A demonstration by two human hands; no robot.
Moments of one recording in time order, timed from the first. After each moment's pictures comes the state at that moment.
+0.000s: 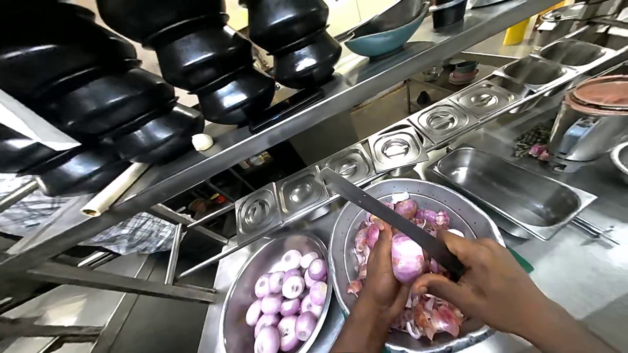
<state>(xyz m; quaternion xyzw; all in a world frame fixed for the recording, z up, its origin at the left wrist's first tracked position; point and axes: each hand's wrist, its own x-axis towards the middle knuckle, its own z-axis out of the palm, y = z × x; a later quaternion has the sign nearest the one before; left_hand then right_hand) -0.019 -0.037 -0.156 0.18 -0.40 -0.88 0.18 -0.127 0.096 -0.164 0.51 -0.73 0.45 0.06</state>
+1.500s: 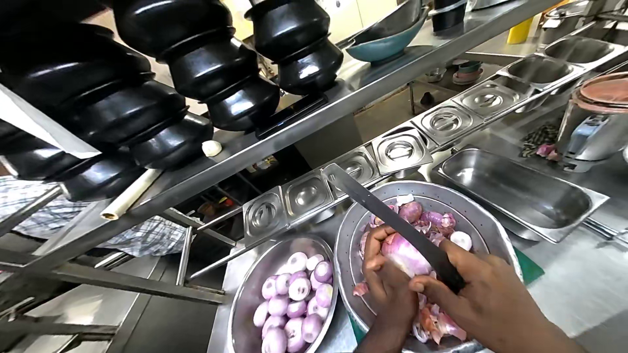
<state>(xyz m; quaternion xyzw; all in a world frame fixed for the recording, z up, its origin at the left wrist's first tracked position) -0.027 -0.027 -0.173 0.09 -0.62 -0.56 0.54 -0.104 0.092 -0.168 0.47 -0.74 0.47 0.09</state>
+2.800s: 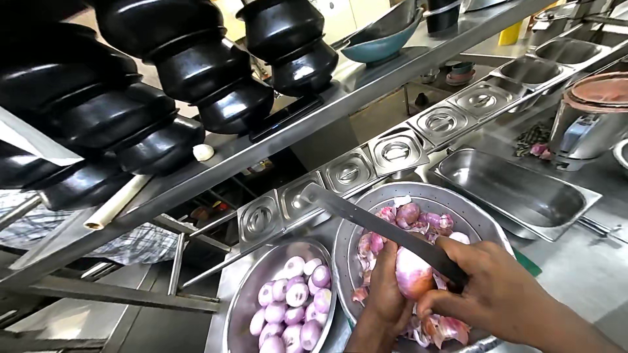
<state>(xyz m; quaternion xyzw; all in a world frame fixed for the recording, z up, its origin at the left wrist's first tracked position) -0.010 -0.034 -0.152 0.13 -0.42 -0.88 0.19 -0.126 0.093 -0.156 0.54 -0.71 0.45 0.04</state>
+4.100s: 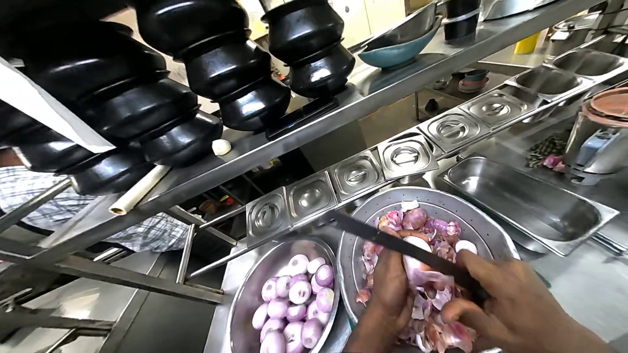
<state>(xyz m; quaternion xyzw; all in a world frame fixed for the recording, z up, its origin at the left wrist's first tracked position) -0.017 -0.042 -0.156 0.20 -0.45 -0.85 0.19 -0.131 0.103 -0.173 0.56 -0.69 0.42 0.16</state>
